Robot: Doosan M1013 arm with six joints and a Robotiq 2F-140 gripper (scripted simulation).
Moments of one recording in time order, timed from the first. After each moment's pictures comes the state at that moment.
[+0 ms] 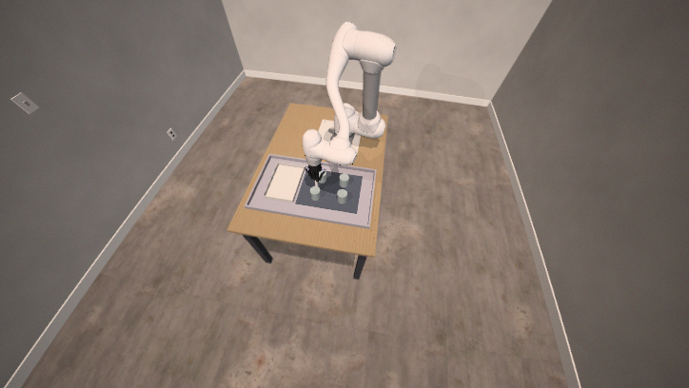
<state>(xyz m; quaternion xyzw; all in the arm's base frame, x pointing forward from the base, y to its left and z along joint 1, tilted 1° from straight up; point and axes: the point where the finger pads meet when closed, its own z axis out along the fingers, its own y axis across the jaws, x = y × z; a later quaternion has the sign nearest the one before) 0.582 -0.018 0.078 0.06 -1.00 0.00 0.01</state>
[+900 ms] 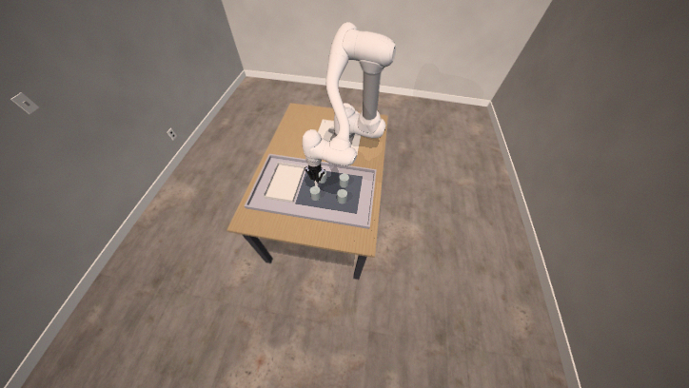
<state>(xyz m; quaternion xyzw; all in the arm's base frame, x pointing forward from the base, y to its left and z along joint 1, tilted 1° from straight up) 0.585 -0.018 0.078 0.06 -1.00 0.00 0.01</state>
